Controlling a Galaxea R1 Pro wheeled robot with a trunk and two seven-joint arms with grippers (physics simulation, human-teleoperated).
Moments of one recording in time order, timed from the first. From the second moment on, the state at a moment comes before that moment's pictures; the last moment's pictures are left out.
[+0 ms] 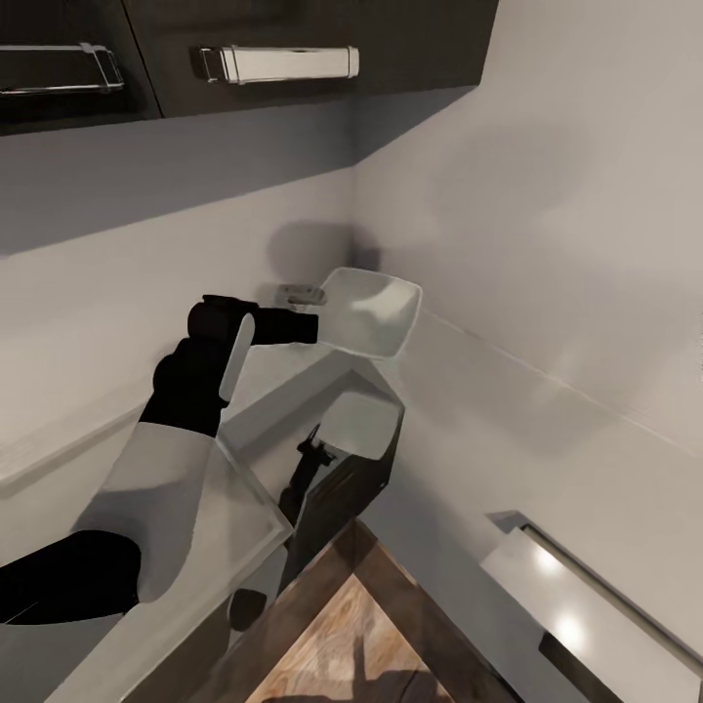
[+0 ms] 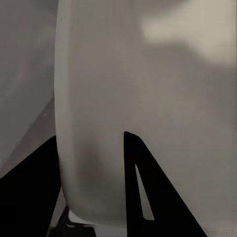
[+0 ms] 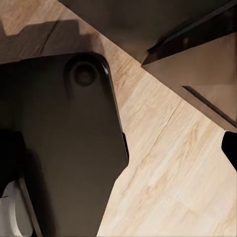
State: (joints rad) left arm -1.19 -0.11 -0.11 -1.13 0.00 1.00 -0.34; right arm 0.04 0.07 -0.14 -0.13 0.00 -0.62 -0.17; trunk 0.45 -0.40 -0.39
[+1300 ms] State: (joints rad) left arm -1.19 -0.11 -0.11 -1.14 0.00 1.00 -0.34; right arm 0.05 0.04 -0.15 -0.25 0.00 -0.66 -0.18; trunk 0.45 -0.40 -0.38
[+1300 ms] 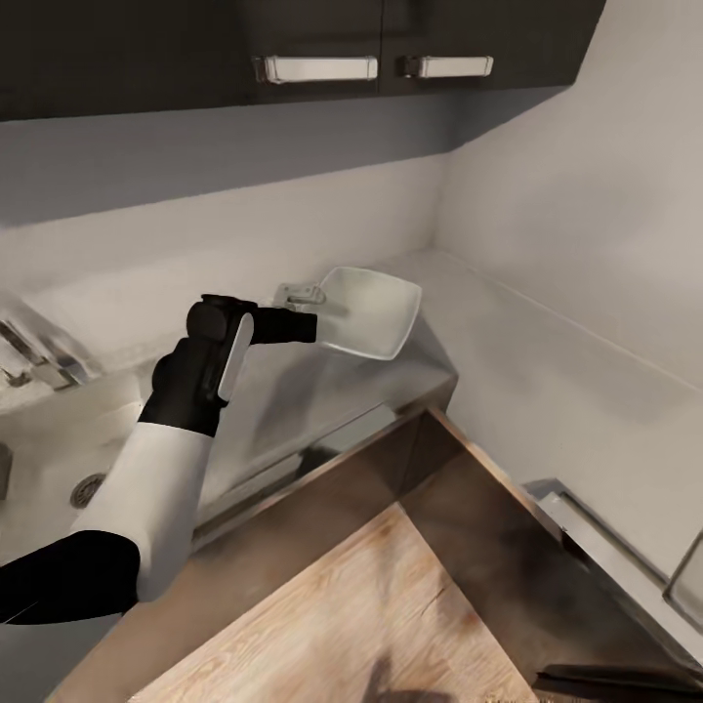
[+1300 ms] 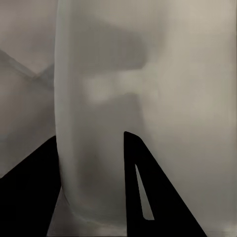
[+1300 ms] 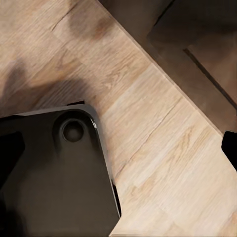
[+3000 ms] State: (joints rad) left arm -1.19 -0.07 0.12 -1.16 -0.01 1.00 -0.34; right arm 0.05 0.04 -0.15 -0.25 -0.01 -0.66 -0.18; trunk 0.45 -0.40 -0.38
